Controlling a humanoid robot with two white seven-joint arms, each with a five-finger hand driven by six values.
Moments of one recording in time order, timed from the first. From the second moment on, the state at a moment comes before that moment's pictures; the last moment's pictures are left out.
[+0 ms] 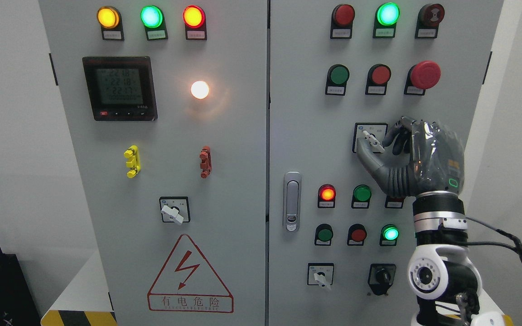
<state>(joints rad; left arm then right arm) 0.06 -0.08 0.00 0.00 0.04 -0.09 0.09 -0.73 0.05 0.00 -1.78 1.07 0.23 0.08</state>
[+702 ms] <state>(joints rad) 0.06 -0.08 0.00 0.00 0.04 -0.09 0.09 -0.73 0.05 0.00 -1.77 1.07 0.23 0.08</state>
